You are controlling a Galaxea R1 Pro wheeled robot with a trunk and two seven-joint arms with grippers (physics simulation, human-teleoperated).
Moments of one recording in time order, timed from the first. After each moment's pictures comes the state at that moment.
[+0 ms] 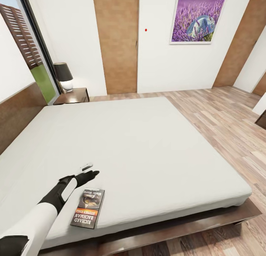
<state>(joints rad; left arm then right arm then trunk) -0.78 0.11 -0.03 -0.53 0.50 0.39 -0.09 -0.43 -0.21 0.31 0.07 -0.55 0.01 0.46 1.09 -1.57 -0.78</state>
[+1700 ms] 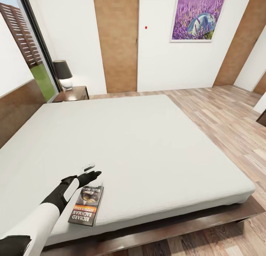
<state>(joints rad) -0.78 0.10 -0.03 -0.52 0.50 0.39 -0.08 -0.43 -0.21 0.31 0.07 -0.55 0.01 0.46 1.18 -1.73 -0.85</state>
